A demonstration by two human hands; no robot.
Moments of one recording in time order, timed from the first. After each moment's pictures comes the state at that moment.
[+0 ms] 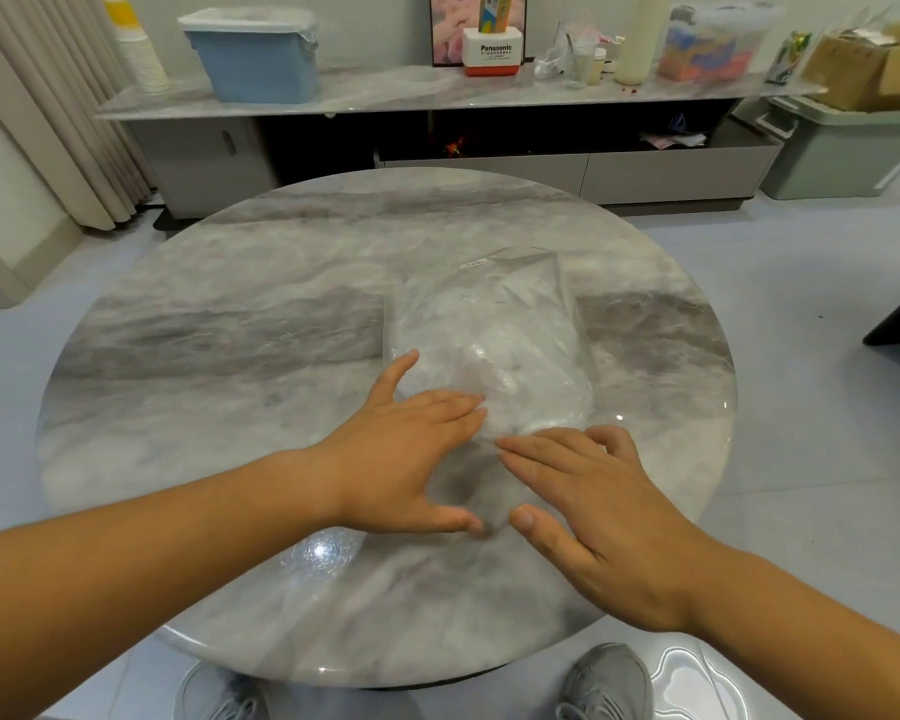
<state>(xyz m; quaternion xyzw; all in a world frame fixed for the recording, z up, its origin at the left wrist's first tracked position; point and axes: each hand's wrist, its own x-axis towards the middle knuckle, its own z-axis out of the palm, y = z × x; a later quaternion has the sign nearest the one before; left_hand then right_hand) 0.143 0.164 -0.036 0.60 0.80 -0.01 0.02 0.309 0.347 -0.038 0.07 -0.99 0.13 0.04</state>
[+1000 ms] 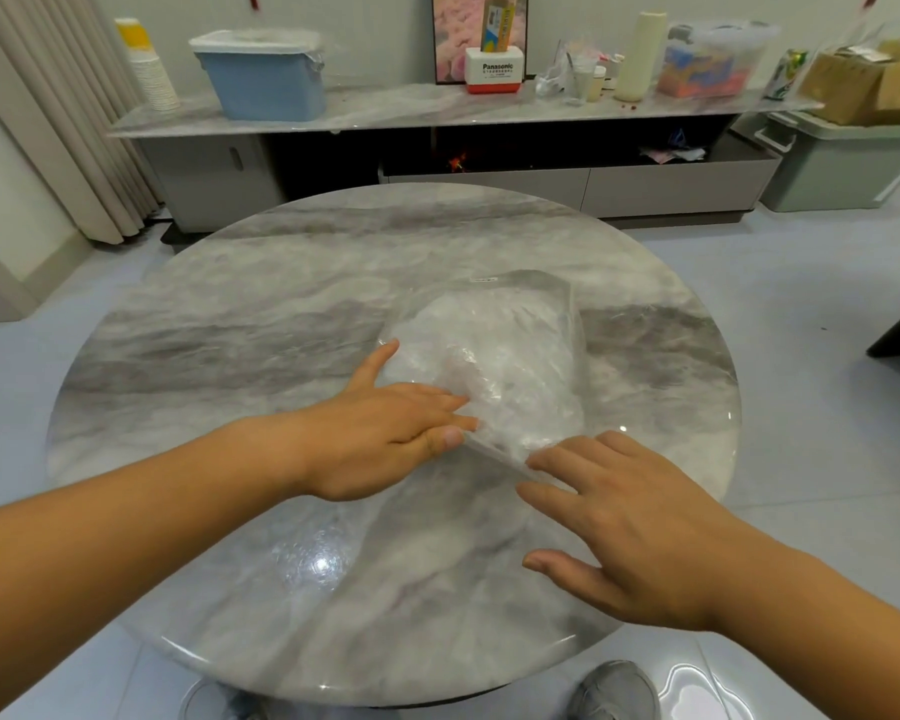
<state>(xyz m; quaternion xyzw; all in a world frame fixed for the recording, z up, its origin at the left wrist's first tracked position) 0.119 0.156 0.005 0.55 0.81 0.03 0.21 0.307 0.362 -0.024 0.14 -0.99 -0.04 0.03</state>
